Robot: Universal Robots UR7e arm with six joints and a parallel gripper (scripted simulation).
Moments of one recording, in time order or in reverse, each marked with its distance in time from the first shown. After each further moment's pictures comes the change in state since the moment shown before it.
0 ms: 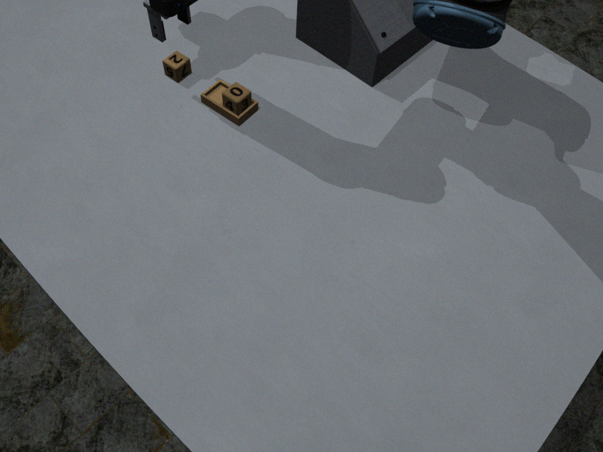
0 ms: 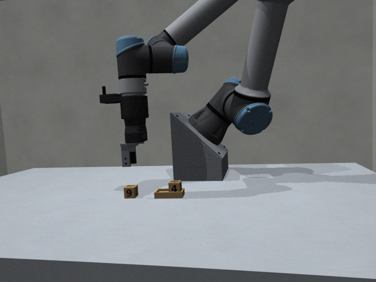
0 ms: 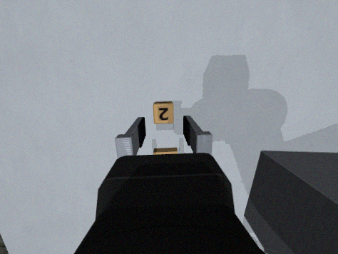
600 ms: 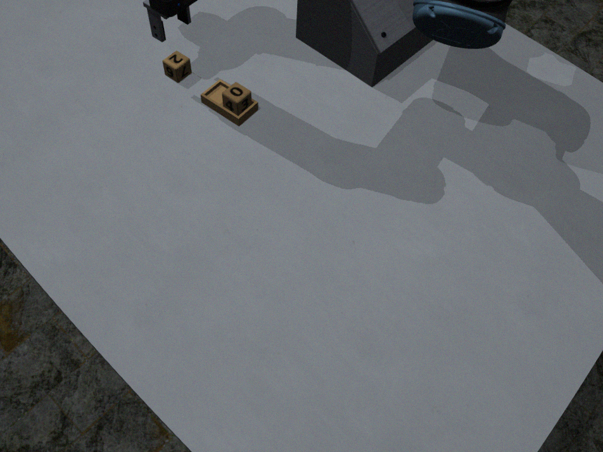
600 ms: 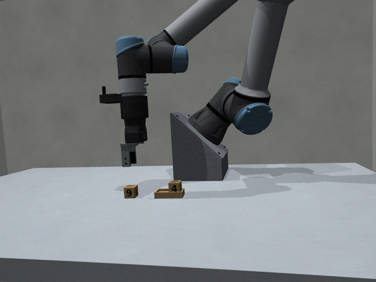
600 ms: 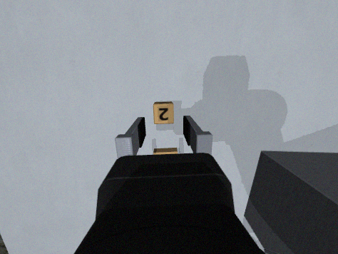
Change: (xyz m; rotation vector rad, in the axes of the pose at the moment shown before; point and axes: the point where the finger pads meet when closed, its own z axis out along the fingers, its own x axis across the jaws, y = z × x) arm 0.000 0.000 0.000 0.001 0.000 0.000
